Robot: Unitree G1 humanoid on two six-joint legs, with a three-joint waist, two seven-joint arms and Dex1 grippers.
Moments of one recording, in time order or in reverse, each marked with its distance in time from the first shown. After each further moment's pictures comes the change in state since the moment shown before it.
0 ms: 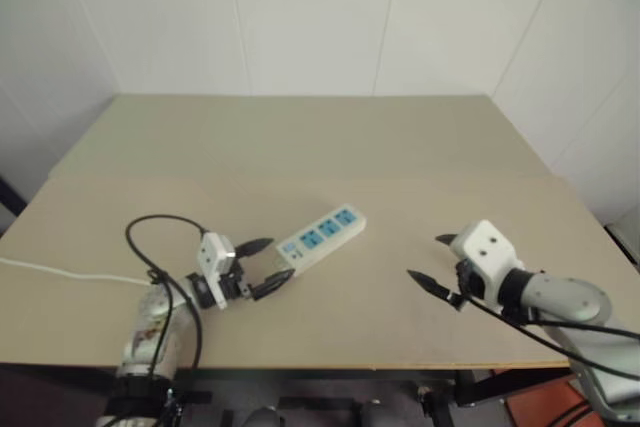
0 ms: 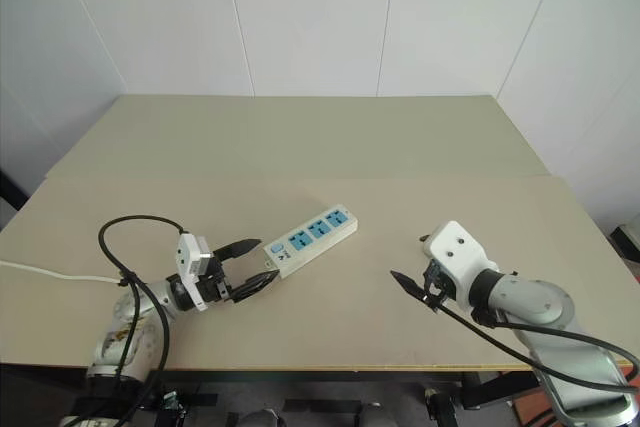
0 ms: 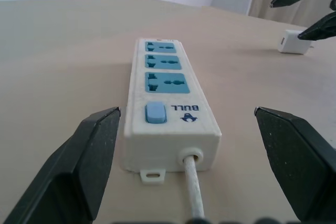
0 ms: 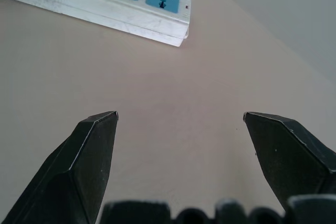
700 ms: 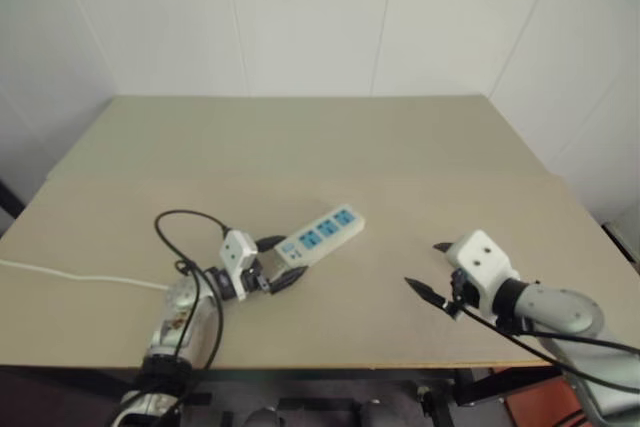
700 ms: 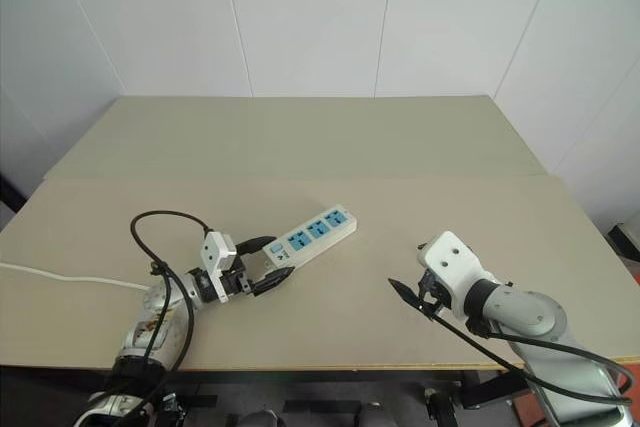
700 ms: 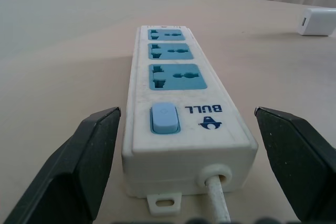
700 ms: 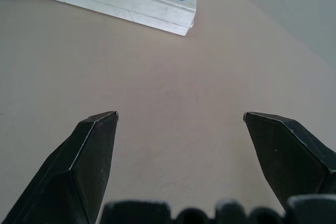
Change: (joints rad) left arm -0.108 -0.029 -0.075 0.153 0.048 -0.028 0.046; right arm 0.038 0.017 0.020 -0.028 -0.030 0.001 -0.036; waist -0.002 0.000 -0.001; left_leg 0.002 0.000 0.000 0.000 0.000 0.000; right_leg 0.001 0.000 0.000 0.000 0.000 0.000
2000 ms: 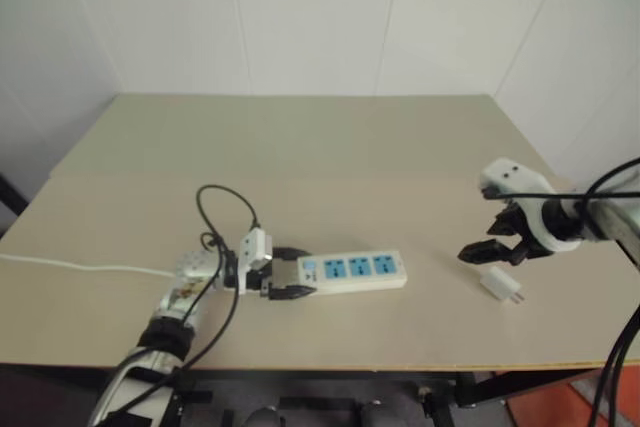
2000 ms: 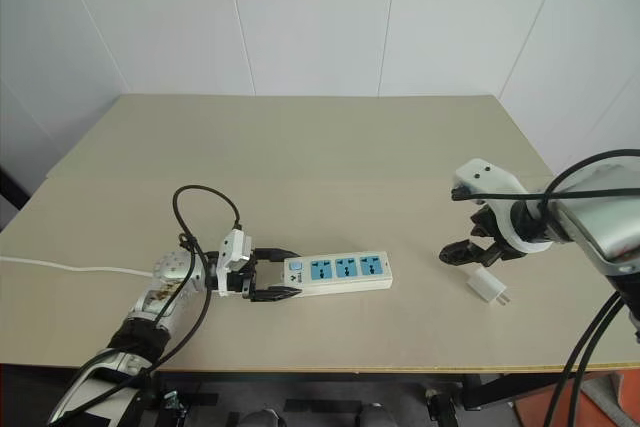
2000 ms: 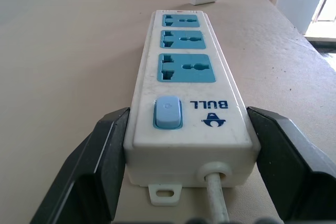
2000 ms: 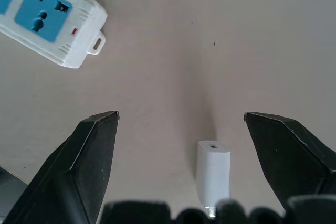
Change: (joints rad) left arm -0.202 0.071 -0.141 0.216 0.013 -0.130 -0.393; right arm -0.887 -0.458 0.457 0.426 0.267 0.807 0.297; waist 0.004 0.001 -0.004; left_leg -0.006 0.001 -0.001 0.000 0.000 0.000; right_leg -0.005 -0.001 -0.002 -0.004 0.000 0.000
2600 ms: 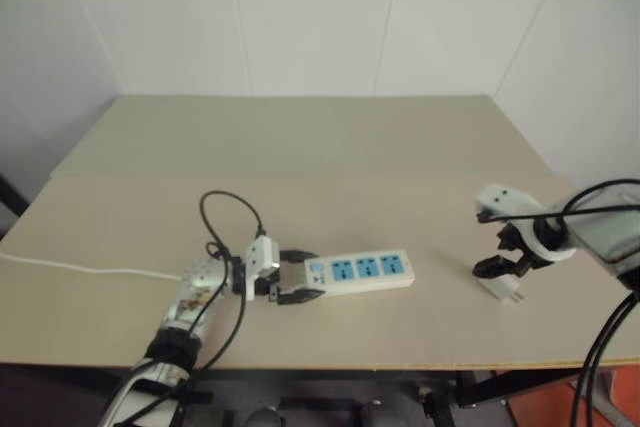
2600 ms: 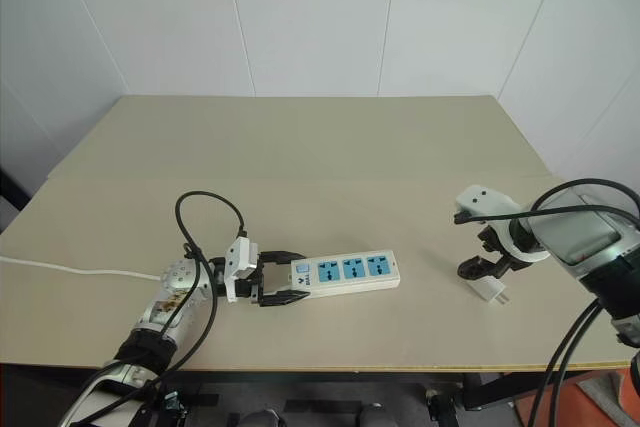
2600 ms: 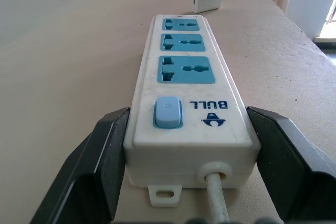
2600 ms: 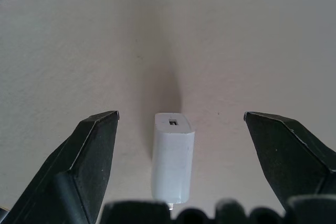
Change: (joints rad) left arm 0.056 -0.035 0.000 -0.056 0.028 -0.046 0.075; right arm 0.031 0.048 0.188 0.234 -0.247 -0.269 0.117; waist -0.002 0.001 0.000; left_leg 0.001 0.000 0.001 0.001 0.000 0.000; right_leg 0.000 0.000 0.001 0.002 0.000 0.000
